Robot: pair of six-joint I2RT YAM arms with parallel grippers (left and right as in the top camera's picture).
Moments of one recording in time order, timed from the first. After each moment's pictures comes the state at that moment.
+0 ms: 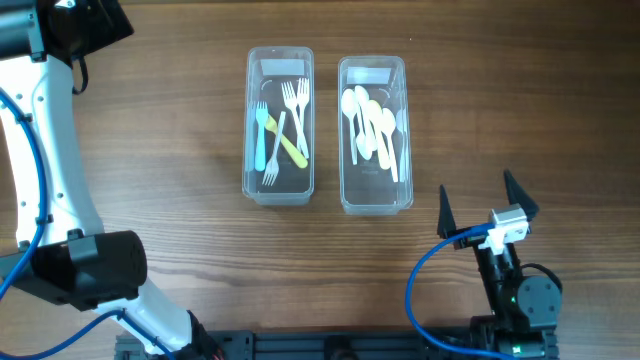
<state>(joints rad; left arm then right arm) 0.21 1.89 2.16 -1.14 -0.10 -0.22 0.06 0.02 0.02 0.11 -0.14 -0.15</state>
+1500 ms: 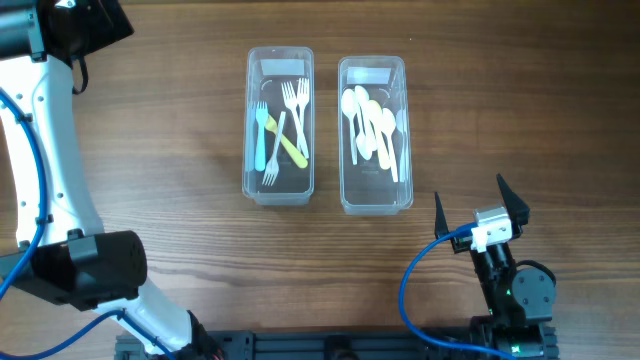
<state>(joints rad) 0.21 1.89 2.16 -1.14 -0.10 -0.22 0.06 0.02 0.01 0.01 -0.14 -0.30</state>
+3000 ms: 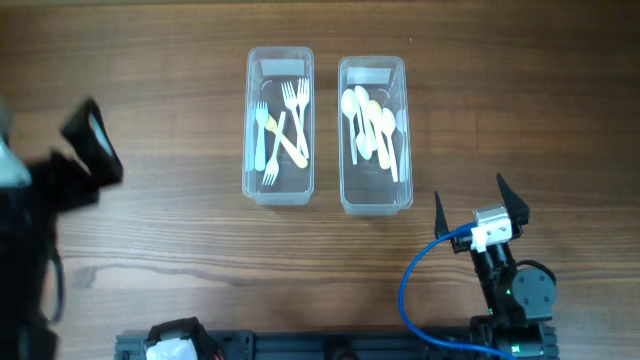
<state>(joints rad) 0.19 0.95 1.75 -1.14 0.03 -0.13 0.06 0.02 0.01 0.01 -0.14 -0.31</state>
